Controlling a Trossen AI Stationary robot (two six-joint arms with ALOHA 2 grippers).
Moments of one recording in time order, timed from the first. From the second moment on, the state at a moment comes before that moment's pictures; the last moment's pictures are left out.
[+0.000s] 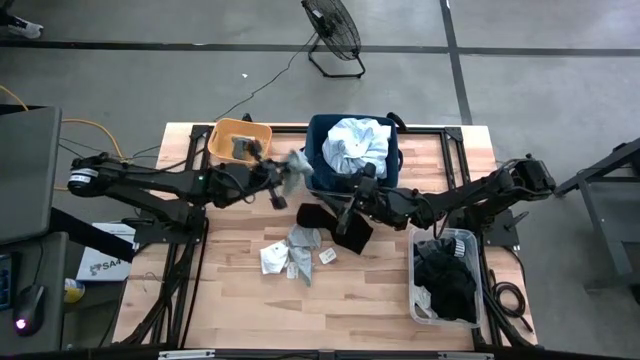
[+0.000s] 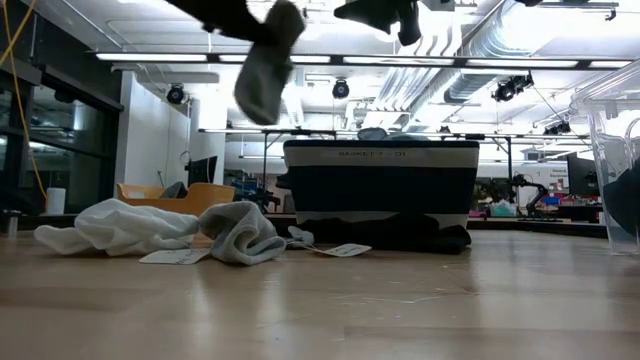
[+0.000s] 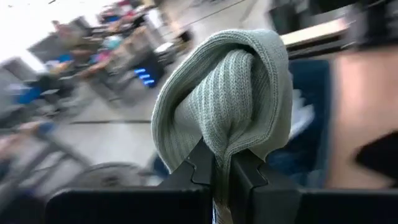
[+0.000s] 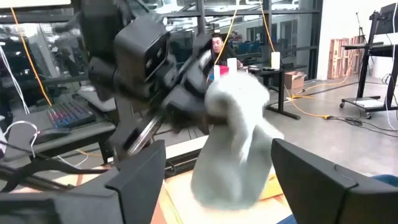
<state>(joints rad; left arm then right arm) -0.05 1.10 0.86 0.03 -0.66 0.35 0.19 1.49 0.89 0.69 0.61 0.09</state>
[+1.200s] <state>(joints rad) 0.80 1.20 0.86 -0.44 -0.57 0.01 0.19 1.49 0.89 0.62 0.61 0.16</state>
